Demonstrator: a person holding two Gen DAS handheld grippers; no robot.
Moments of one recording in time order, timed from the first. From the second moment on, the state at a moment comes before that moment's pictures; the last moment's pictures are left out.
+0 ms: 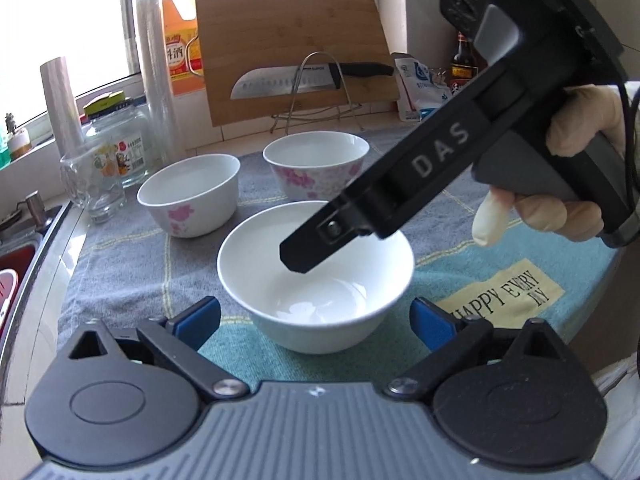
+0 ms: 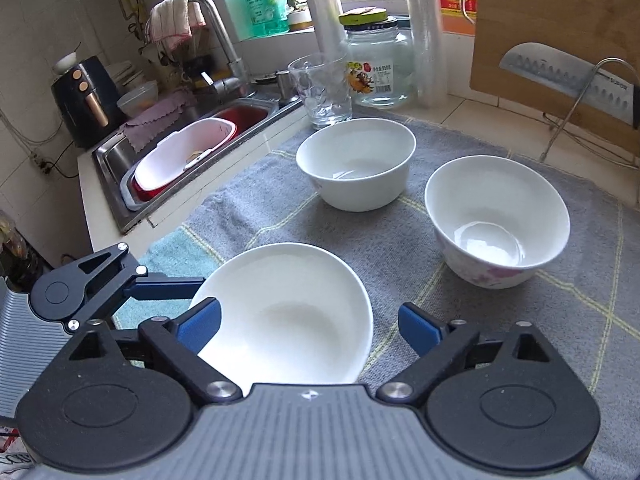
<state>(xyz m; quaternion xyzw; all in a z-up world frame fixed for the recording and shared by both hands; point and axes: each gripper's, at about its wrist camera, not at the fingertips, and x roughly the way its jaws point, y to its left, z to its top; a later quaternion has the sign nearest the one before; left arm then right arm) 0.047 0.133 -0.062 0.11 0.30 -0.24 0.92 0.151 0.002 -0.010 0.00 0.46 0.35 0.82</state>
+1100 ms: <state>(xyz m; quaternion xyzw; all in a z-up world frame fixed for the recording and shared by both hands) 0.052 0.123 -0.047 0.12 0.31 -0.26 0.91 0.150 -0.019 0.004 0.05 0.48 0.36 0.80</state>
